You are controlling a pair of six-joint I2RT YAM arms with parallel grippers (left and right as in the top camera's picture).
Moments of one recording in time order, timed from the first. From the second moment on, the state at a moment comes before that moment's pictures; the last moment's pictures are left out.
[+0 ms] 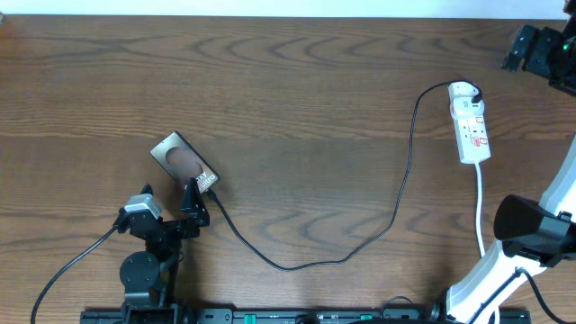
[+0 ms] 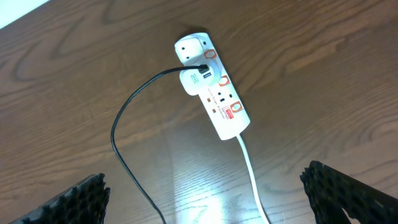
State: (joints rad) left arm 0.00 0.01 0.01 -0.10 0.02 -0.36; right arm -0.29 2.02 2.58 -1.70 -0.05 0.15
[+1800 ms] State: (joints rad) left arm 0.00 0.01 0.02 -0.11 0.02 -0.35; right arm -0.04 0.70 0.49 -0.04 -0.03 0.22
